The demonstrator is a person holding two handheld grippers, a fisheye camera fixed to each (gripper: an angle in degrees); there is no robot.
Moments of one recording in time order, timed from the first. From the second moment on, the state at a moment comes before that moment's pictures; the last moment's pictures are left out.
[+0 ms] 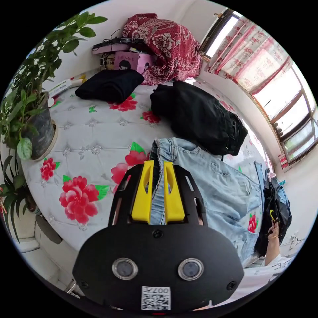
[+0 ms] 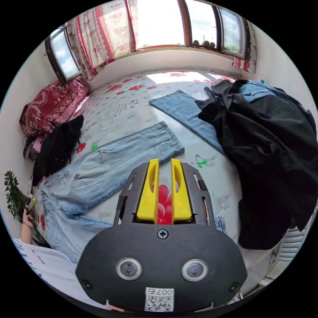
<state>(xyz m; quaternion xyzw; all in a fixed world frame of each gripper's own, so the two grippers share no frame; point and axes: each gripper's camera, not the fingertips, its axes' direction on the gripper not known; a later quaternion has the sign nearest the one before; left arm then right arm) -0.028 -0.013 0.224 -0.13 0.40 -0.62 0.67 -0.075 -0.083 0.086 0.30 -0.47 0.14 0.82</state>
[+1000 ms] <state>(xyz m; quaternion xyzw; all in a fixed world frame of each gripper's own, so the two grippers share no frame) 0.038 0.194 0.080 0.03 0.58 -0.67 0.46 0.021 0.185 0.308 0.23 -0.70 0.27 0.63</state>
